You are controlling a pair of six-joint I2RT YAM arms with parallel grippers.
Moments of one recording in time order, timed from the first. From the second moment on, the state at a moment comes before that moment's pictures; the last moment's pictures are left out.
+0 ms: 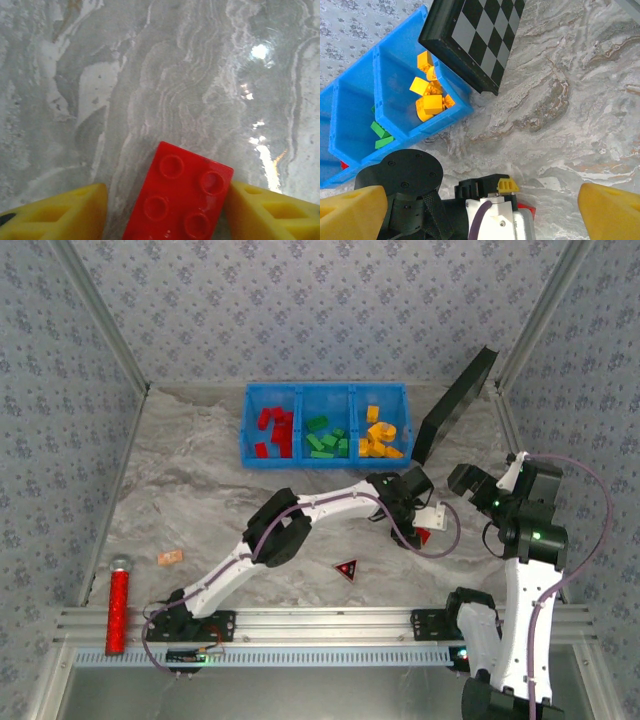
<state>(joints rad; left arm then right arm) -1.12 2.51 2.13 -0.68 0.35 0.61 -0.27 0.74 0.97 -0.94 -0.30 0.37</state>
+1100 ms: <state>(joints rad) -0.73 1.66 1.38 -0.47 0.01 -0.03 -0.27 0.78 0.86 -0.82 -0.33 0.38</state>
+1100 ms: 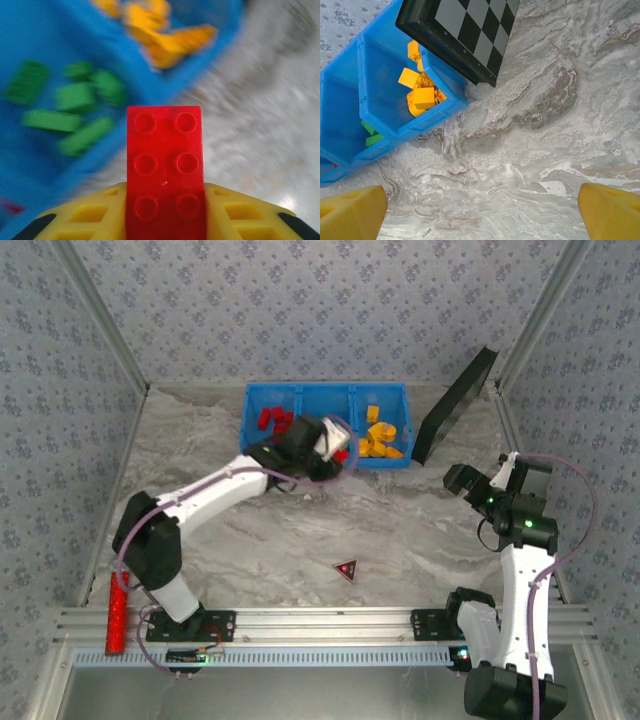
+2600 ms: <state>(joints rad) -0.37 1.78 1.59 -0.55 -0.10 -0.18 -0.18 0.83 0.83 -0.80 -0.31 0.40</state>
